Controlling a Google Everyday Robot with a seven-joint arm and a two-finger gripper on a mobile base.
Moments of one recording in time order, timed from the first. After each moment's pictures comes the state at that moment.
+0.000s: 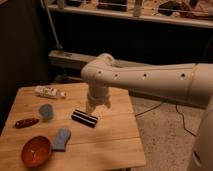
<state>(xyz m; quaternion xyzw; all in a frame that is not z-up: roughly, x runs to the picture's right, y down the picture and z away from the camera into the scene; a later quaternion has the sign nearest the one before) -0.132 0.078 0.673 -0.32 0.08 0.44 0.84</state>
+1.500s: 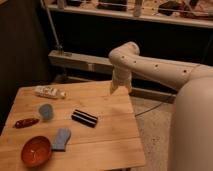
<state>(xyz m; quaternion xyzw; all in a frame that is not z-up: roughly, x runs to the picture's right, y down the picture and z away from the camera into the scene) 0.093 0.020 0.774 -0.22 0.20 0.65 0.70</state>
